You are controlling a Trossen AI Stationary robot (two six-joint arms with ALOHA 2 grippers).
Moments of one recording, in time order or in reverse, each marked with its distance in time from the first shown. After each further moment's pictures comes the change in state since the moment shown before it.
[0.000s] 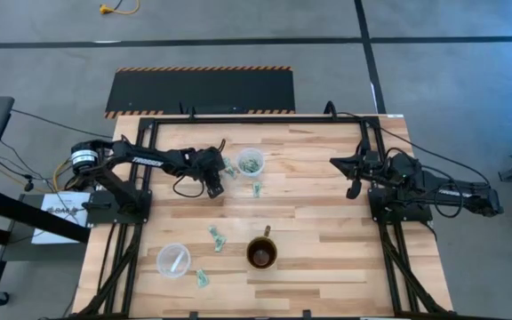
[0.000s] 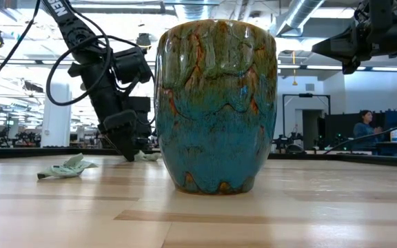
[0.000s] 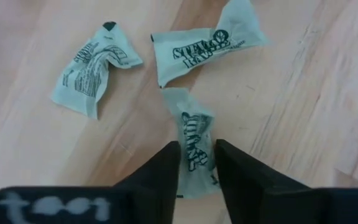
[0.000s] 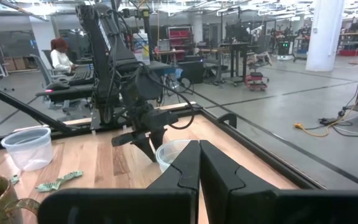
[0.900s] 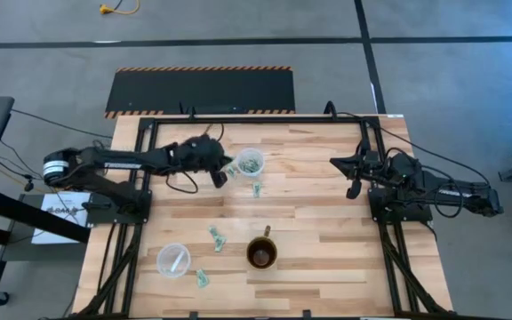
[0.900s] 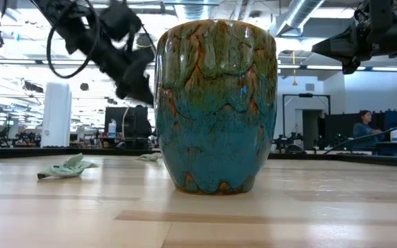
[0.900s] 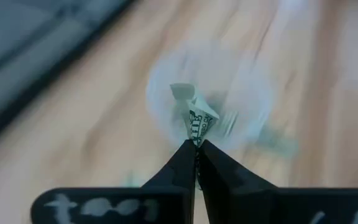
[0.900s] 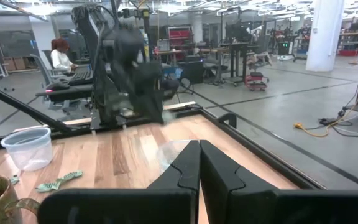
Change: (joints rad) left arm -0.050 -0.282 -0.003 0.223 -0.034 0.017; right arm 0.000 0.000 0.000 0.000 0.000 0.000
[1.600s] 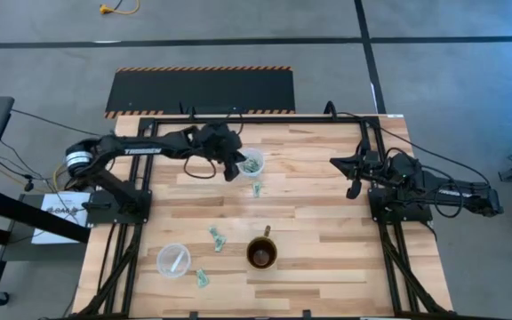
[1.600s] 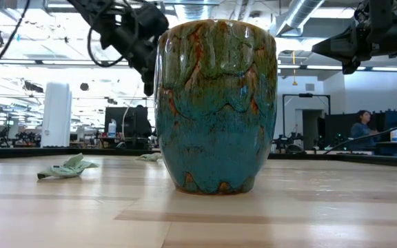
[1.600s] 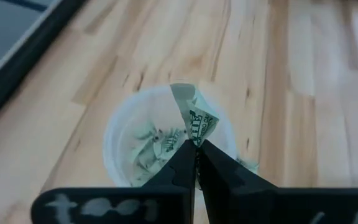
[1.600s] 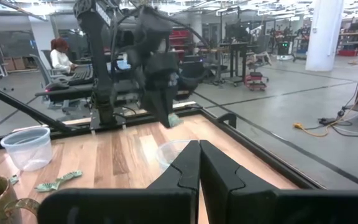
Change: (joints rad) left arm 0.082 0.213 0.313 -0.221 0.265 0.093; right arm 0.000 0.000 0.000 0.000 0.000 0.000
